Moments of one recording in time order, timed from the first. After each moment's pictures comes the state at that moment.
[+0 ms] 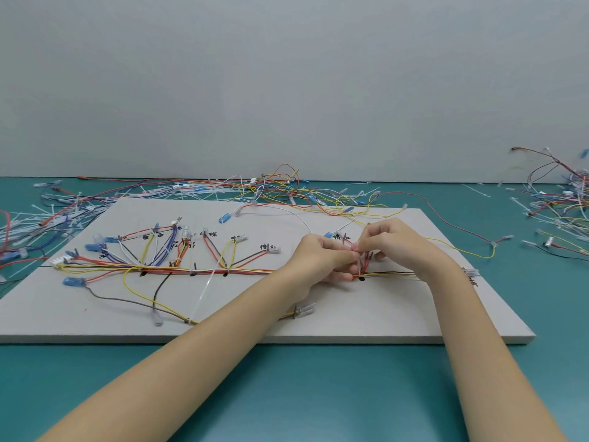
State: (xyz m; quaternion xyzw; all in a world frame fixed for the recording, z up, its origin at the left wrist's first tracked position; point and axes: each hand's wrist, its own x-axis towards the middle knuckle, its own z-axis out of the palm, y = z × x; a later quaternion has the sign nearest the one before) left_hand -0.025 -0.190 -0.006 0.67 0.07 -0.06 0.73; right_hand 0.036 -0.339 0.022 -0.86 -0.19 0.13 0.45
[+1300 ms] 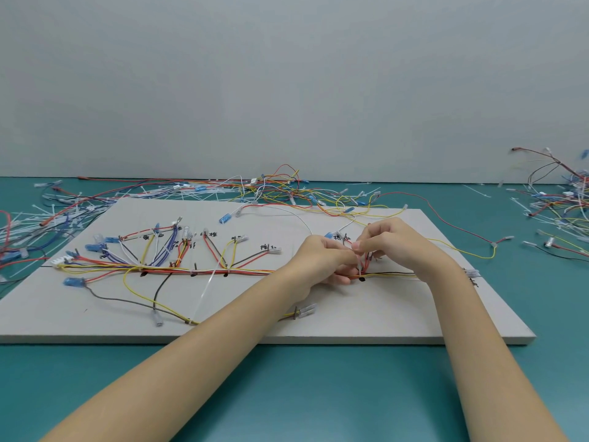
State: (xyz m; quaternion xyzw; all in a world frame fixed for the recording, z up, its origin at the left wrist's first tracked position) left_hand -0.027 -0.193 0.000 0.70 0.08 -0.07 0.70; right_hand 0.041 -0.340 0.018 -0.85 -0.21 0.14 0.47
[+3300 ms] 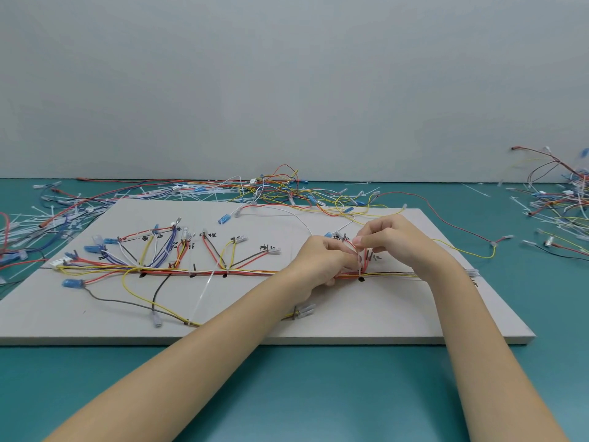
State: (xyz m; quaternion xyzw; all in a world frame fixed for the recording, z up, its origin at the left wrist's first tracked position) left_hand -0.026 -0.196 0.000 0.76 0.08 -0.05 0.64; right_hand 0.038 -0.340 0.023 -0.83 -0.20 0.12 0.50
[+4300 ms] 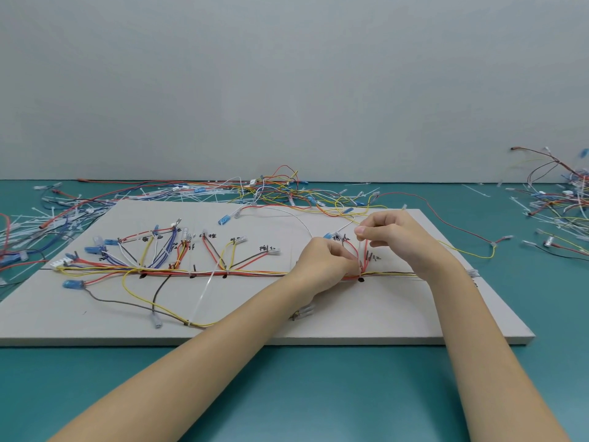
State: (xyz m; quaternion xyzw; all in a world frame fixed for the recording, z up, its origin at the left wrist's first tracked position) left_hand -0.021 -0.200 -0.010 0.81 0.08 0.00 0.58; right_hand 0.030 -0.336 0.031 -0.81 -0.19 0.09 0.55
